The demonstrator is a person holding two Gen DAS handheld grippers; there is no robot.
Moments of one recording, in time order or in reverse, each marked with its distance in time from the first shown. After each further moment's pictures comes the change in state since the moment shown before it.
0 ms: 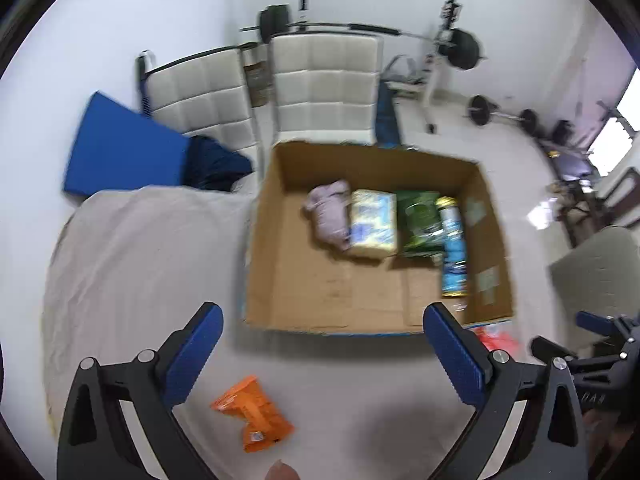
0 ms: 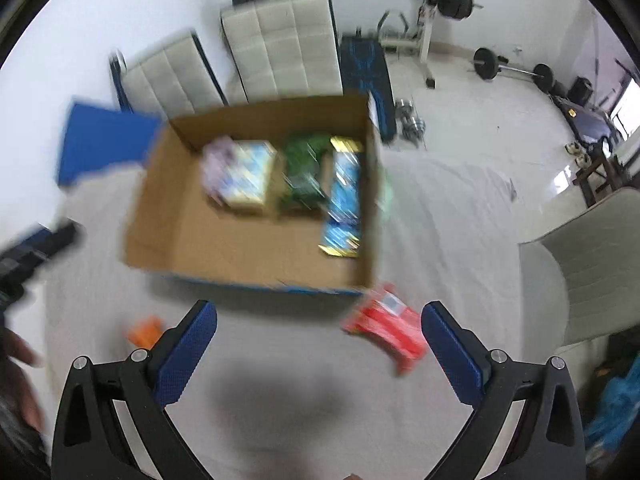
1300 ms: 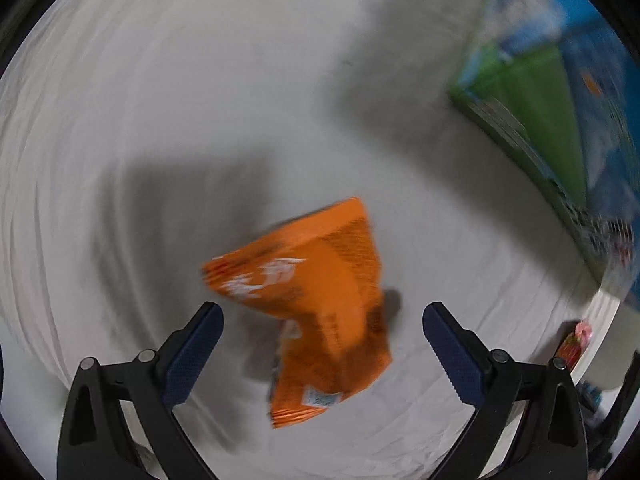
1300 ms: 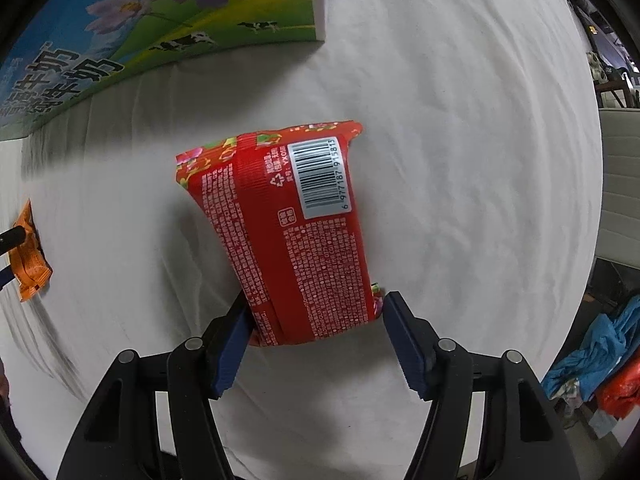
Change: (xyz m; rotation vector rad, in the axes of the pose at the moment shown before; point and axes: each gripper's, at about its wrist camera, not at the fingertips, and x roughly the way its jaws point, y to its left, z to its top) left arm 0.192 0.111 -0.147 -0.397 0.618 -0.008; right arm 0.160 -0.017 -0.090 0.066 0.467 -0.033
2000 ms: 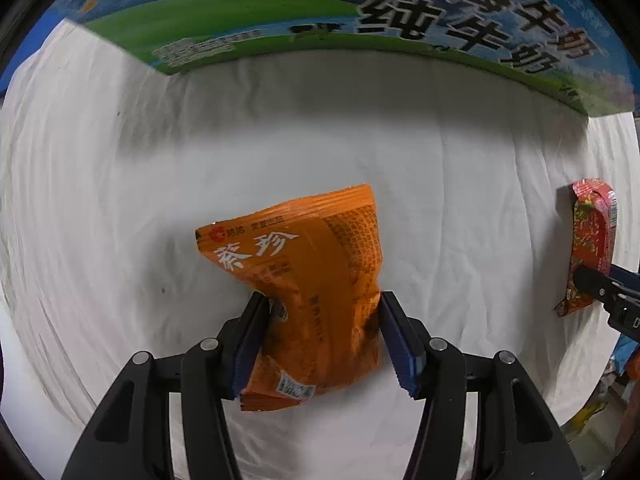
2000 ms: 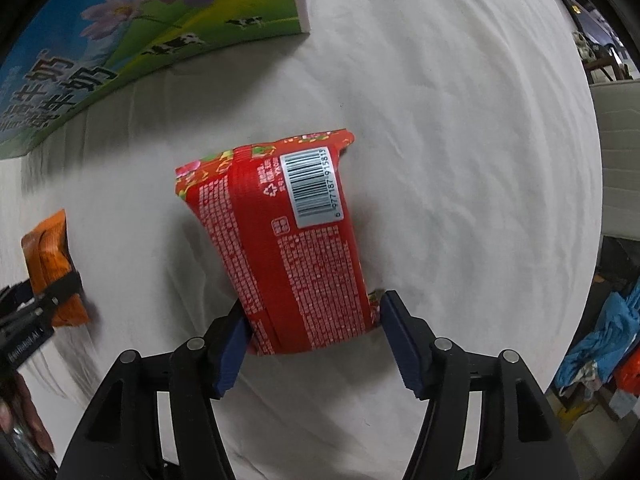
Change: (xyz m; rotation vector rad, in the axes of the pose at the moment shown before) left arm 0.030 -0.140 -0.088 0.454 -0.033 0.159; right arm 0.016 -0.002 -0.013 0.098 -0.020 0.039
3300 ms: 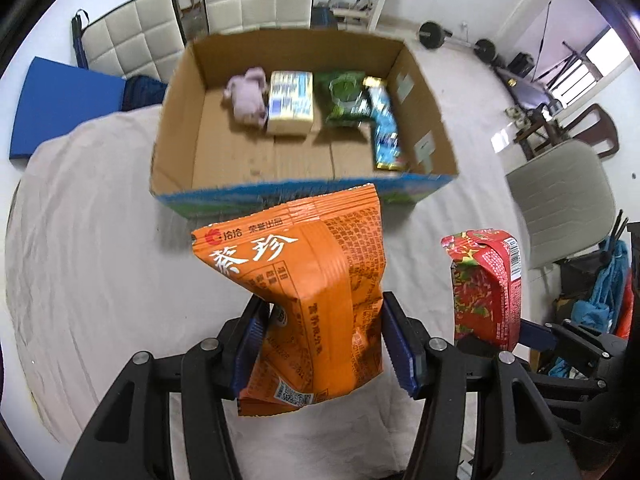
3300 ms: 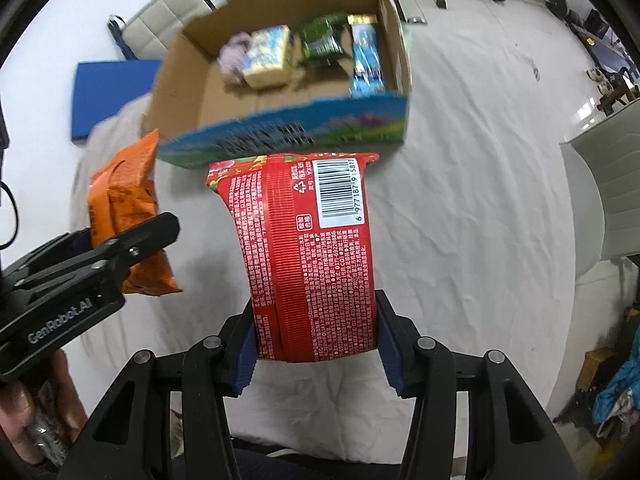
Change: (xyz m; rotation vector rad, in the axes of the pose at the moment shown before) left arm -0.215 0.023 -0.036 0.083 -0.365 -0.176; right arm -0.185 0.067 -0.104 -0.074 -0.294 0.237
